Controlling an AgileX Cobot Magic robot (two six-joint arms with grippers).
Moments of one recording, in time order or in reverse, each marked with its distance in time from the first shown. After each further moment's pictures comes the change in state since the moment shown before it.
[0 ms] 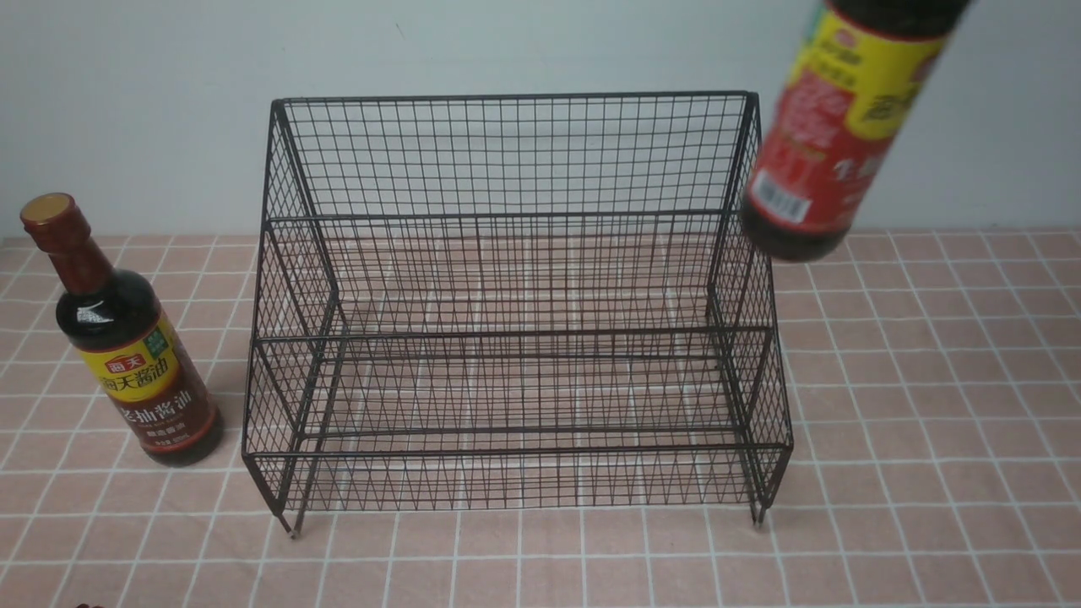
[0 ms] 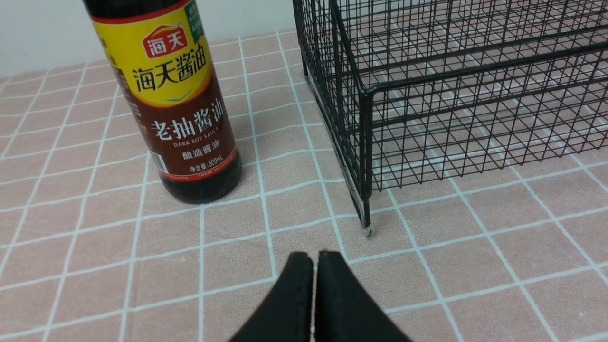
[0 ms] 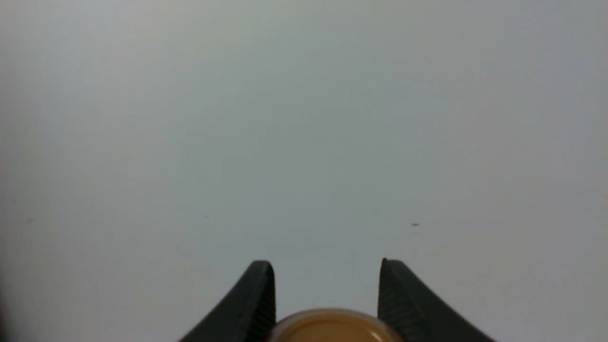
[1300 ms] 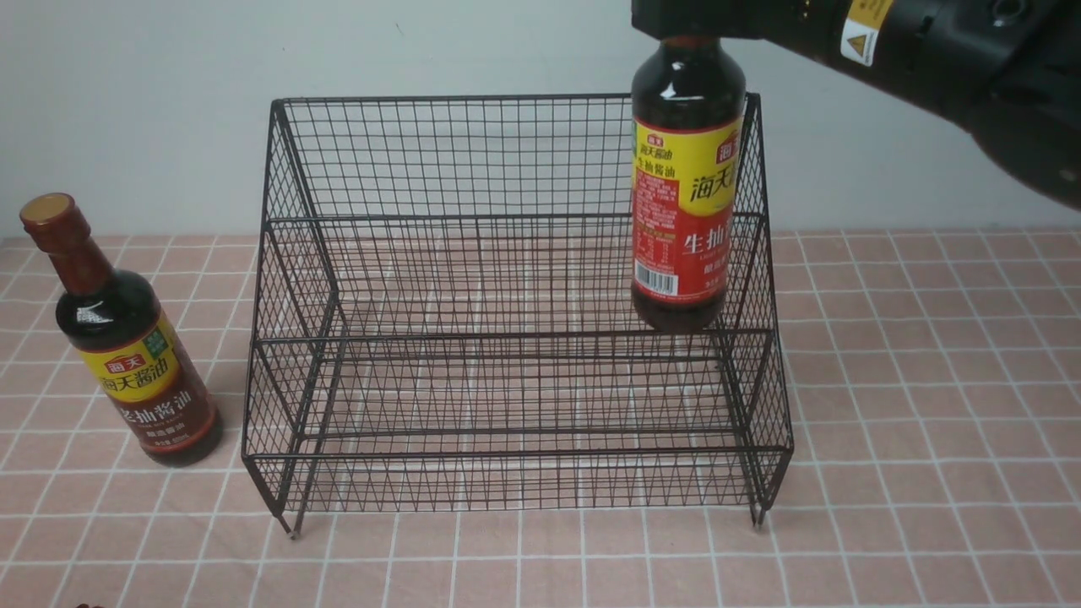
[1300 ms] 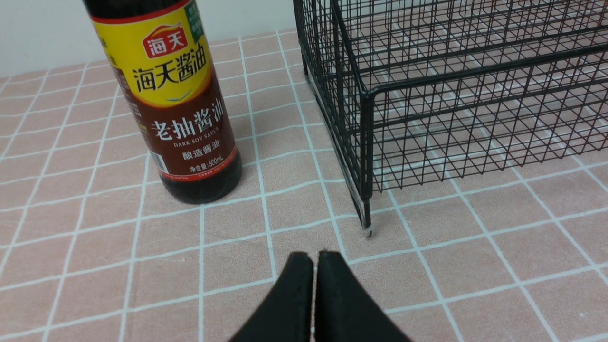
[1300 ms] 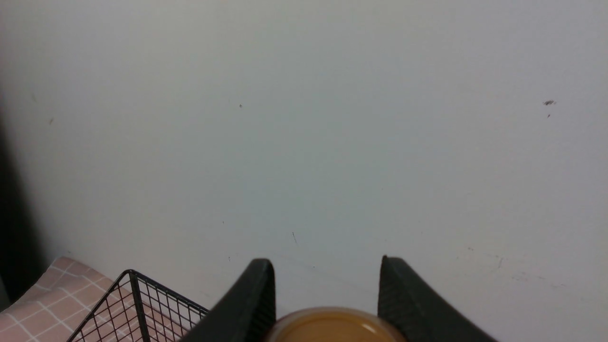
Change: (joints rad) right arm 0.048 0.320 -0.109 -0.078 -0.049 0.077; left arm 0.000 0.000 0.000 0.000 0.000 0.000
